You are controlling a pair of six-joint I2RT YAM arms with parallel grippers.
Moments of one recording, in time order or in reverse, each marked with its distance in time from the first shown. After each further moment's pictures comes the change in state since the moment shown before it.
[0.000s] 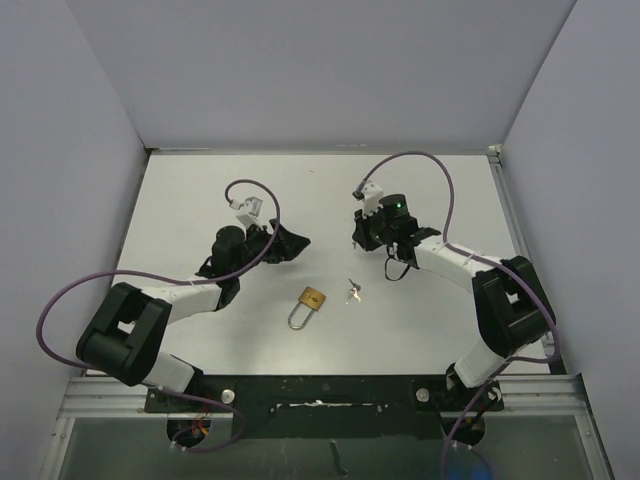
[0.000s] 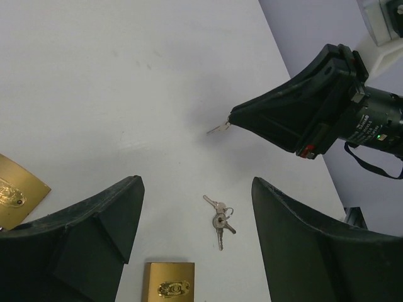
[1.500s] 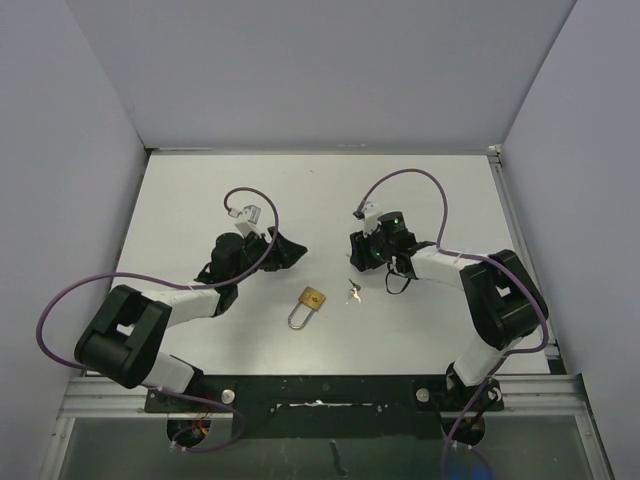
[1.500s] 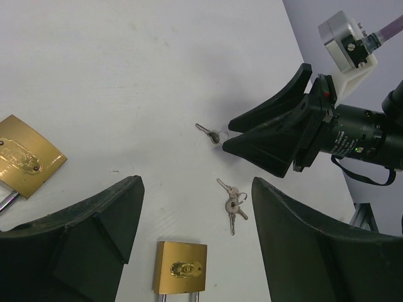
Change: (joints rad) left arm 0.000 -0.014 -0.058 -0.008 -0.017 0.003; right arm -0.002 0.087 -0.102 0.074 -0.033 0.030
